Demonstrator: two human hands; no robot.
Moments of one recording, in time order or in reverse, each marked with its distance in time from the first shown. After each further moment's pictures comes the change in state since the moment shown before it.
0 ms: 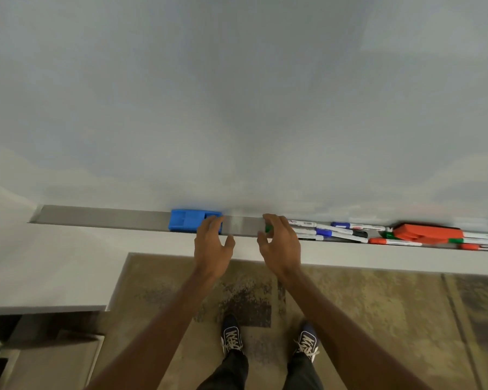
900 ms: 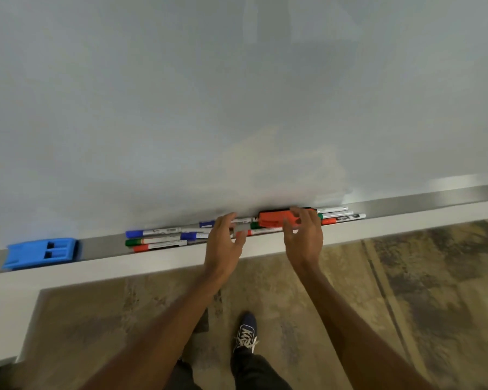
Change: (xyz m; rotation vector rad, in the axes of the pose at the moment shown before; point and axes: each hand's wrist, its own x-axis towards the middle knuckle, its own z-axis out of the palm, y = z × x) left_hand -0.057 0.231 0.263 -0.133 -0.161 0.265; right_hand 0.014 0.276 -0.253 0.019 0.437 0.215
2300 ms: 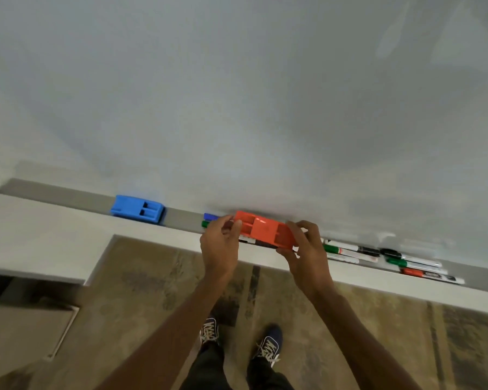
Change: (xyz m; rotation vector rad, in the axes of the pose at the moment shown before) left_hand -0.017 -0.049 -0.110 -0.187 0.595 -0.303; right_hand -0.039 -0.084 0.065 0.052 -0.544 -0.481
